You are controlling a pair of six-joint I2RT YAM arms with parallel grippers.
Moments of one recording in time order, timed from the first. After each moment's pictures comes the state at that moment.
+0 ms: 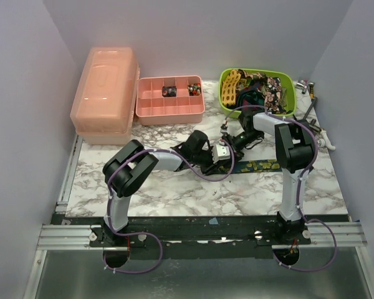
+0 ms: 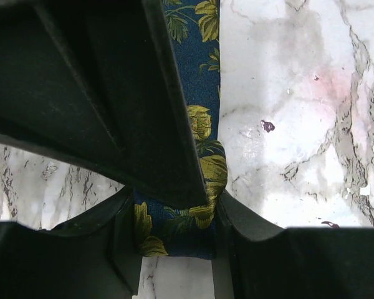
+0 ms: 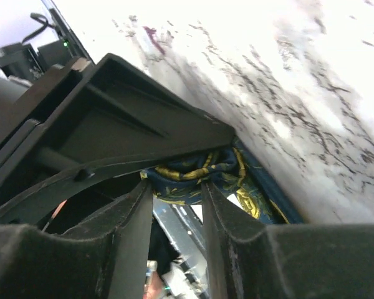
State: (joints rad) left arm -0.79 1.97 1.04 0.27 0.60 0.38; right arm 0.23 2.13 1.43 -1.04 -0.96 -0.18
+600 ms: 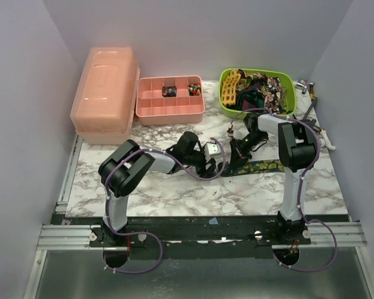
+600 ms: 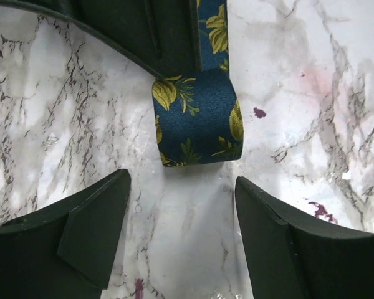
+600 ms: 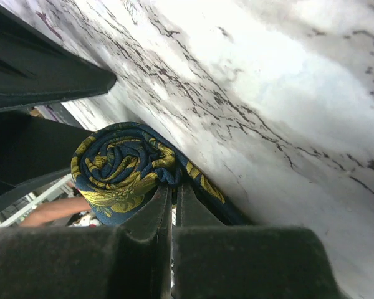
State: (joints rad) left arm -0.73 1.94 0.93 0.41 0.69 0.28; right arm 0.19 2.16 1.40 -1.03 -0.74 -0.20
